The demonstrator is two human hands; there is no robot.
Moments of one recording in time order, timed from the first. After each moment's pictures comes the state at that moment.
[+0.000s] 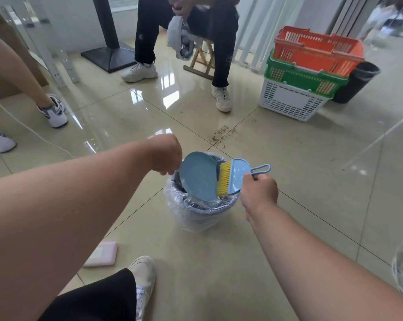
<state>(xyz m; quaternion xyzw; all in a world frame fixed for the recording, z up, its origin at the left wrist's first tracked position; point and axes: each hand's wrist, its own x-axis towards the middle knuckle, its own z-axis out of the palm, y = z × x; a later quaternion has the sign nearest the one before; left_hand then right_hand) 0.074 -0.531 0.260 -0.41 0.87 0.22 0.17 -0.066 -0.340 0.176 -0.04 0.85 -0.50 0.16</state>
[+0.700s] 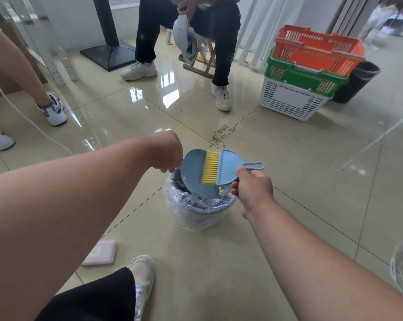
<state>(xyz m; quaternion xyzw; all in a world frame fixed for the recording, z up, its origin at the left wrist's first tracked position) 0.076 -0.527 0.263 -0.38 0.89 0.22 0.14 -0.060 -0.348 0.184 -0.01 0.74 -0.62 0.28</state>
